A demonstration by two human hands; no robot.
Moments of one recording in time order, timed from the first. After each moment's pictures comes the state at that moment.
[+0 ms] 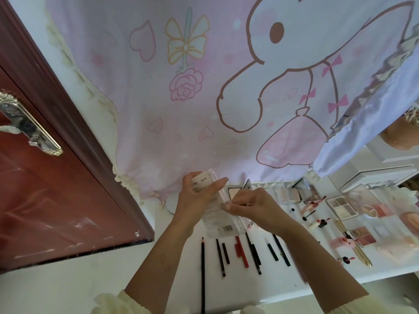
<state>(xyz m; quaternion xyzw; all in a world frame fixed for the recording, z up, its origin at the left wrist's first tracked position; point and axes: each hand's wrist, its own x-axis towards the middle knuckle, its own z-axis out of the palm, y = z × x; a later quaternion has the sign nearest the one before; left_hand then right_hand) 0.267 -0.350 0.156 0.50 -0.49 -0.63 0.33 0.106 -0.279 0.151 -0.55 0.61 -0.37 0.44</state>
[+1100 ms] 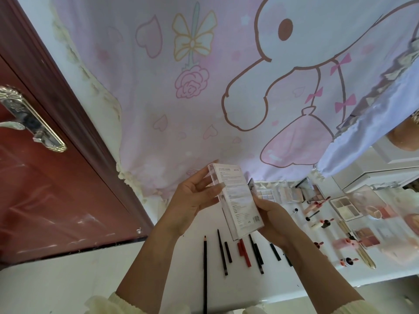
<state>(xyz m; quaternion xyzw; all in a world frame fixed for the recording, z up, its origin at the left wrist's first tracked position) 0.293 -0.356 0.165 0.31 -0.51 -0.74 0.30 0.099 -0.269 0.122 -0.17 0.51 -0.53 0.66</state>
